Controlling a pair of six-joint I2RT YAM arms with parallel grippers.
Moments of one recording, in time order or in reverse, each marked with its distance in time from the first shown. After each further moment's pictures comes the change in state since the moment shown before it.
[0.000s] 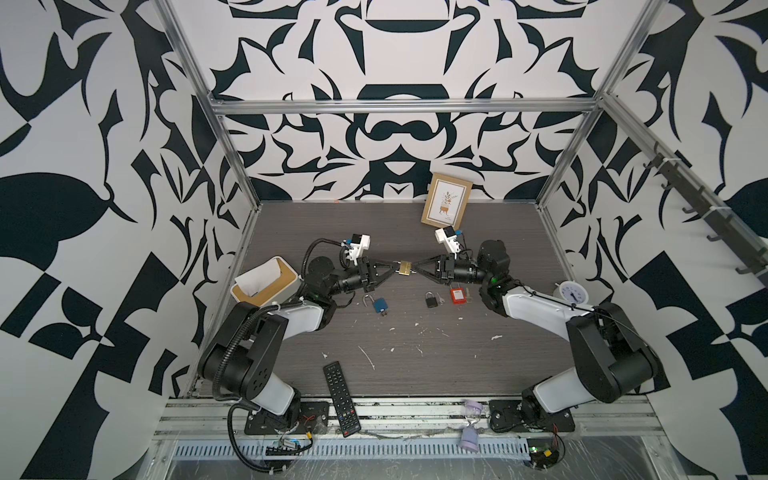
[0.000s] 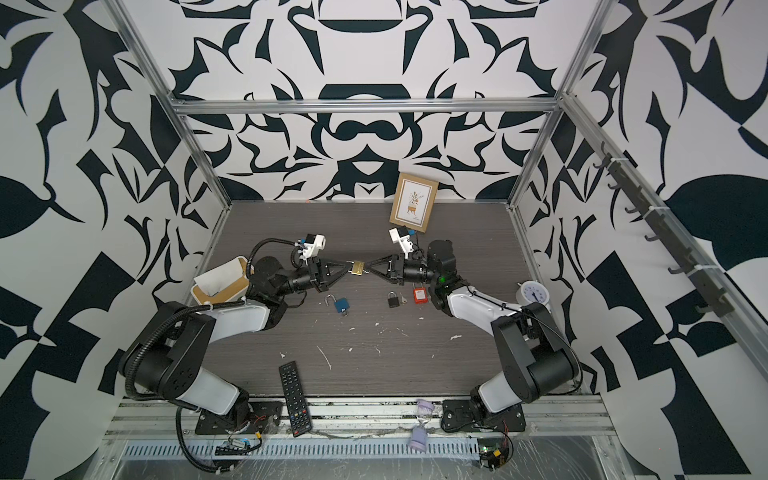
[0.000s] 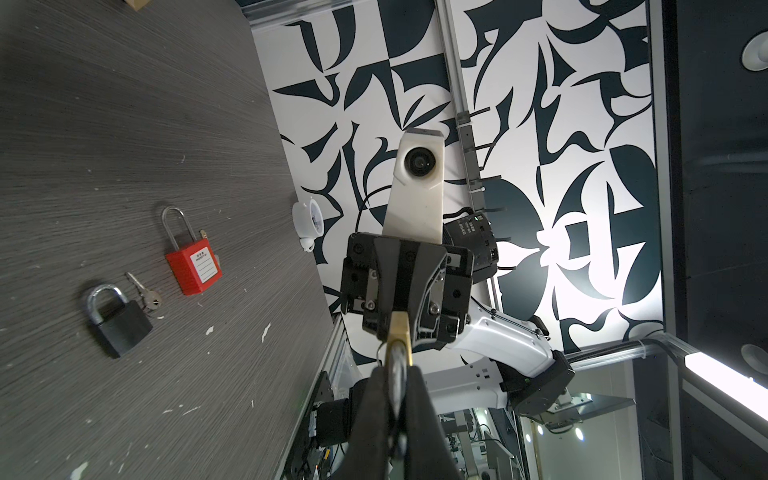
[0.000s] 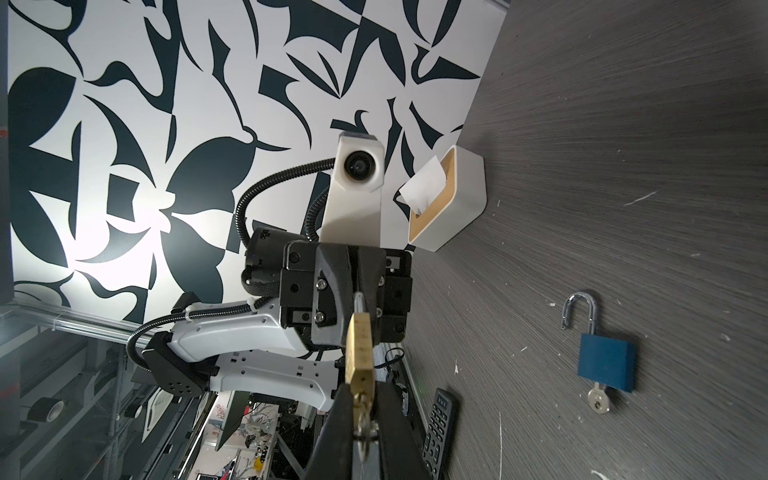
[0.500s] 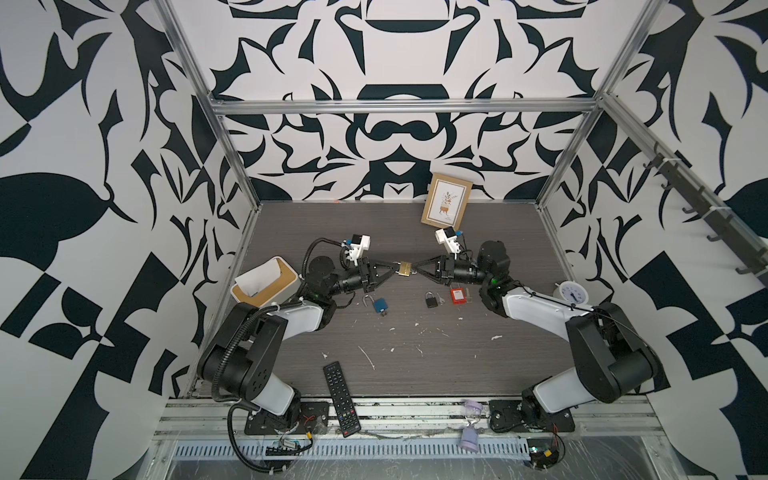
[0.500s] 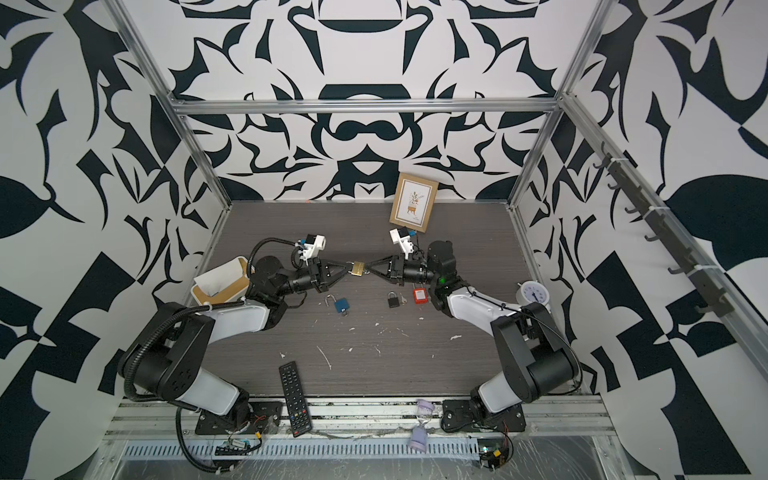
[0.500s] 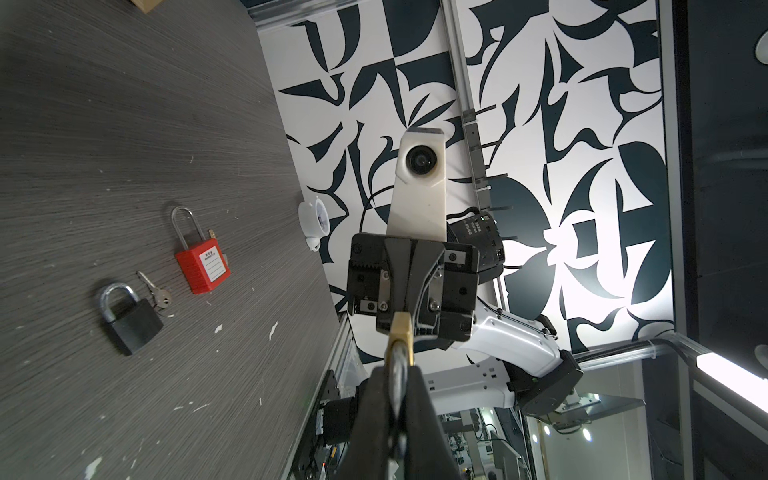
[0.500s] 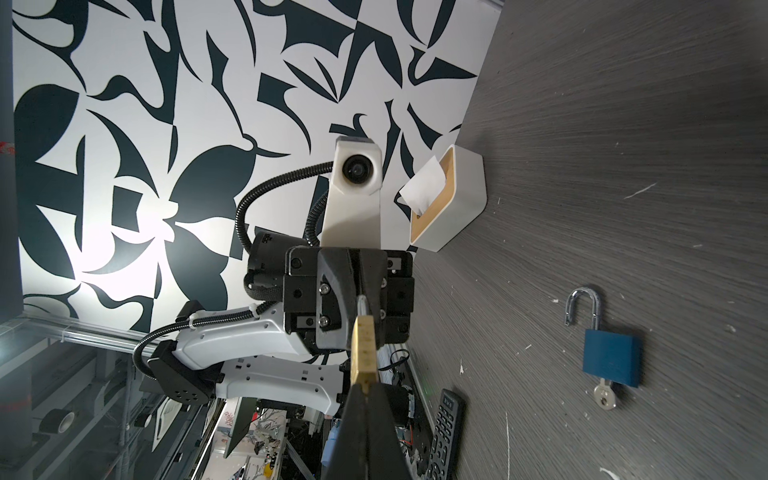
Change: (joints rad) left arm 0.000 -0.010 0.002 -0.047 0.001 0.040; right arm 0.004 0.000 -0.007 0.009 0.011 0.038
